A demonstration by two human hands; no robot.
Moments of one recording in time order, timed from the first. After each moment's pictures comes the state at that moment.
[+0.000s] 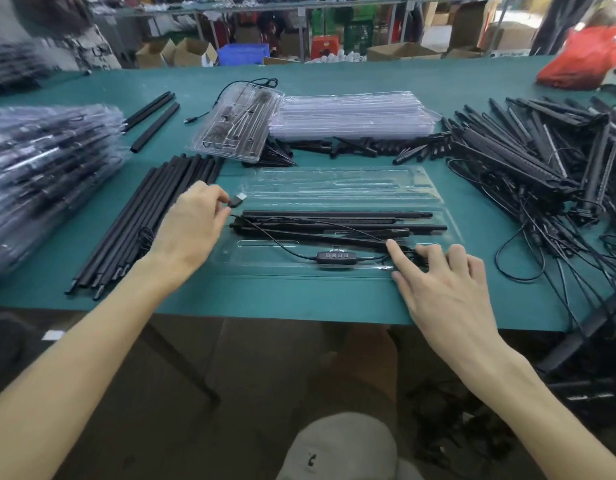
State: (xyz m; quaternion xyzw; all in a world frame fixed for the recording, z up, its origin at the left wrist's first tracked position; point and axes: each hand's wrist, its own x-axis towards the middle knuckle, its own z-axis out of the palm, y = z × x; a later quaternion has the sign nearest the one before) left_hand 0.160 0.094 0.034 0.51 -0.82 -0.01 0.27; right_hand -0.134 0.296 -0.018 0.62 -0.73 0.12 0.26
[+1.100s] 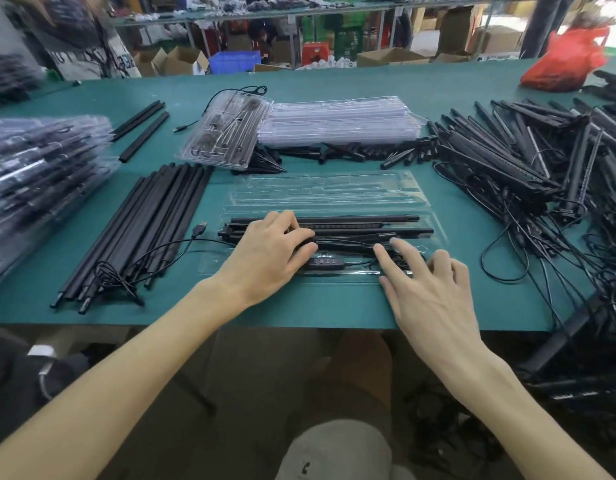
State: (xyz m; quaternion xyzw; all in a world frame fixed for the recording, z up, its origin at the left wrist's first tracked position) left_hand 0.078 0.147 0.022 0.33 -0.93 0.02 0.16; right_hand -0.131 0.296 -0.023 0.62 -0.74 0.11 0.26
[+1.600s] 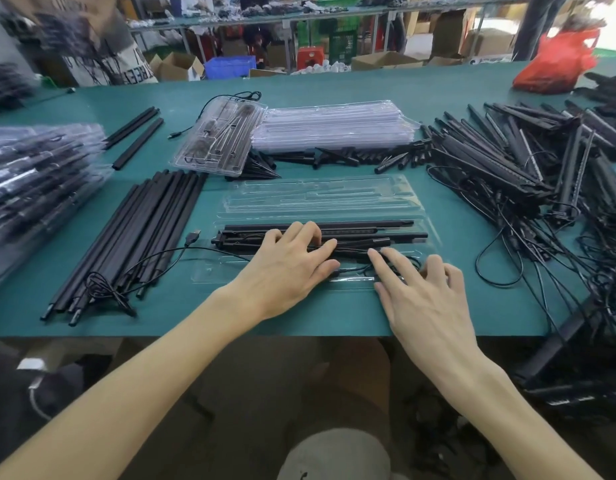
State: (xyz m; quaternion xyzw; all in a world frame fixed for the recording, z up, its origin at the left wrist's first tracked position) left_hand 0.055 0.157 0.019 0.29 -0.95 0.10 0.08; right_hand -0.129 0.297 -0.021 0.62 -0.74 0.10 0.25
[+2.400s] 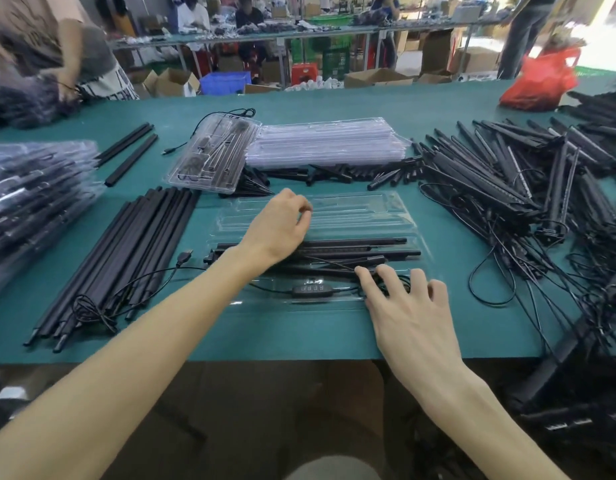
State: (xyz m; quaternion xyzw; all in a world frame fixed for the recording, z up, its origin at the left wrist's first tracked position) left_hand 0.014 0.076 0.041 0.39 -0.88 -0.14 0.23; right_hand -0.117 0.291 -0.007 0.62 -0.76 0.02 0.19
